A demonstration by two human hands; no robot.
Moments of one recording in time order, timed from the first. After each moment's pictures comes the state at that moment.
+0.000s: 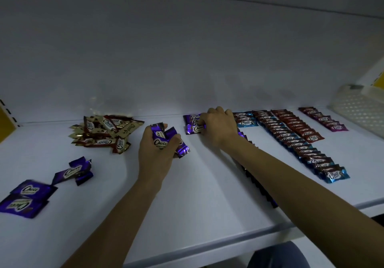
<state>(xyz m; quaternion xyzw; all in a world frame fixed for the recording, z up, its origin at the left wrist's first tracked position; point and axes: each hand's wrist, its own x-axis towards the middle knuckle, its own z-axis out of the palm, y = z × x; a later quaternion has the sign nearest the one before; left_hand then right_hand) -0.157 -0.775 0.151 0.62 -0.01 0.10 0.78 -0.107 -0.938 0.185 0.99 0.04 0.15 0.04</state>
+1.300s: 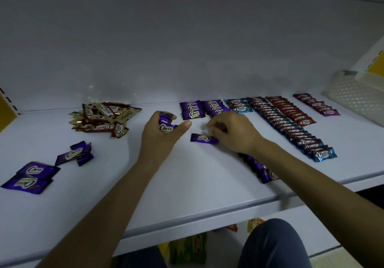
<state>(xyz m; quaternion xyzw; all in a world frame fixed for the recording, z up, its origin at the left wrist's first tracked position) -0.170 -0.777 0.157 0.72 -0.07 0.08 0.69 -0.189 -0.972 0.191 0.97 0.12 0.13 -0.17</state>
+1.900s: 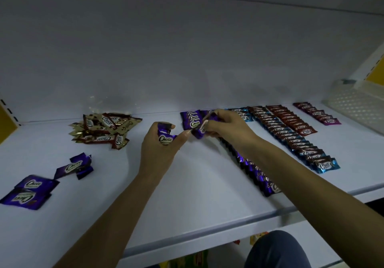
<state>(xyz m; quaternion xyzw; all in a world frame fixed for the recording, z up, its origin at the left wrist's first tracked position) -0.169 -0.777 0.157 0.71 -0.06 0.10 0.69 -0.178 -0.949 0.214 0.80 0.00 0.04 -0.60</state>
